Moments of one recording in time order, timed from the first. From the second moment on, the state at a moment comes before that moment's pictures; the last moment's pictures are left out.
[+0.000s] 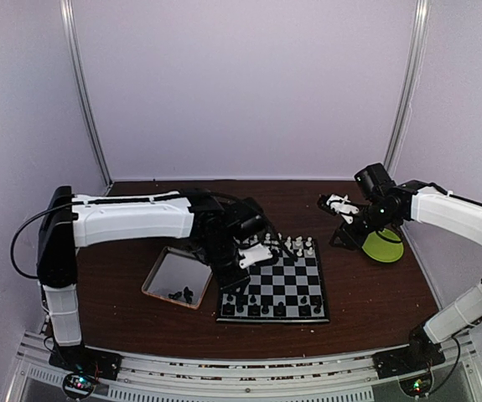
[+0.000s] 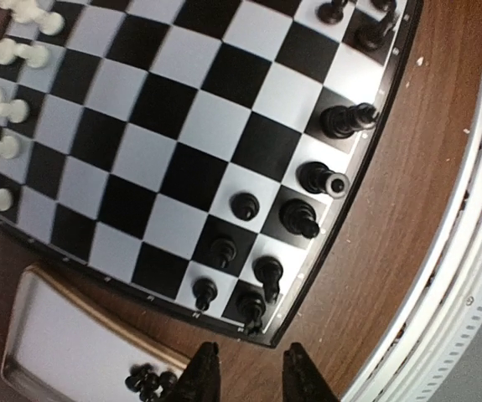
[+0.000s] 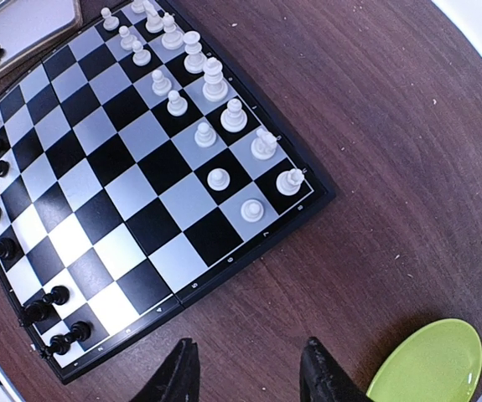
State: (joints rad) left arm -1.09 1.98 1.66 -1.04 0.11 0.12; right arm 0.39 1.41 1.06 -0.66 -0.21 -0.45
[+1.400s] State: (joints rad) left arm -0.73 1.81 1.15 -0.95 0.02 -0.08; right arm 0.41 1.43 1.07 -0.69 -0.25 -0.47
